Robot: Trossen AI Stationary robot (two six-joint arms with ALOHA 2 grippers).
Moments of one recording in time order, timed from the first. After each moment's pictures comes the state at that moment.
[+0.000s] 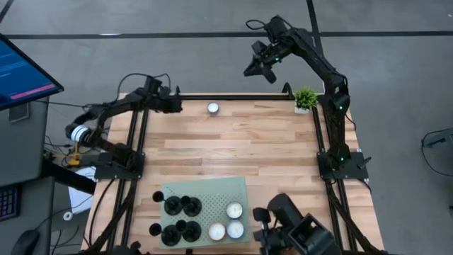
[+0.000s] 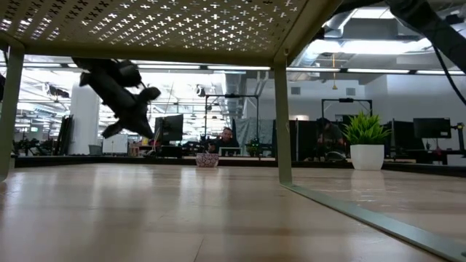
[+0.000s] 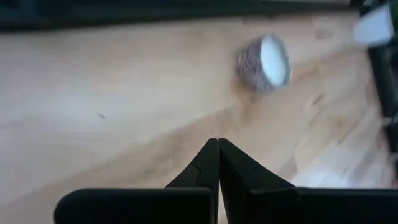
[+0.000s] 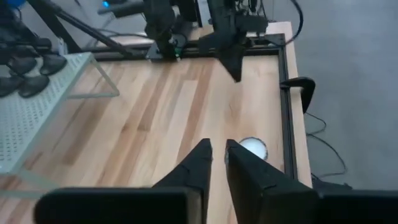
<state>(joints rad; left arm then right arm) 1.09 1.24 0.68 -0.20 0.51 -0.33 -0.89 2.08 2.30 -1.24 -0.93 -0.73</state>
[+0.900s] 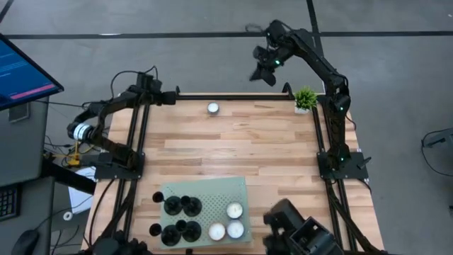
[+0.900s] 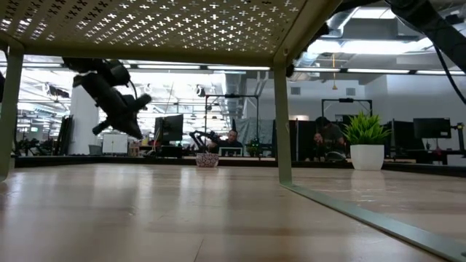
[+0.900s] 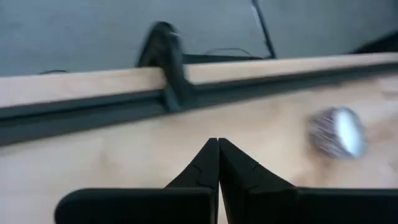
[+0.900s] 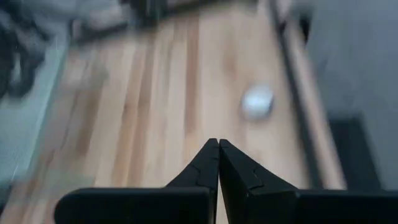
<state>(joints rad) 1.23 1.27 0.68 -0.07 0.33 -0.24 -0.88 2.07 2.30 -1.37 -0.76 -0.58</state>
